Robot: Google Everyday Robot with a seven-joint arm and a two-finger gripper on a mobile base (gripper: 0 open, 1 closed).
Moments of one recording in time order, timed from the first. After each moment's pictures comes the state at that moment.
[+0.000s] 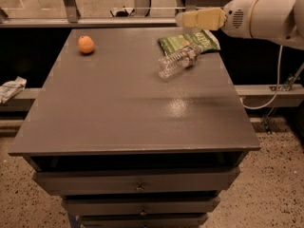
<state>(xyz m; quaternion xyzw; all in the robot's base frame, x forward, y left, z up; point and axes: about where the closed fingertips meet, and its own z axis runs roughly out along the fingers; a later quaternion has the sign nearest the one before) 0.666 -0.145 1.009 -0.20 0.76 0.28 0.55</state>
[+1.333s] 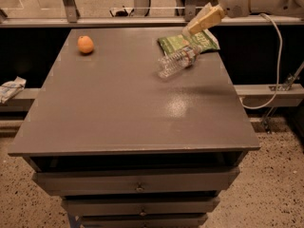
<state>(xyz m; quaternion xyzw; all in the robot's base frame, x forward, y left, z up) 0.704 -0.132 1.040 -0.56 0.56 0.09 0.61</state>
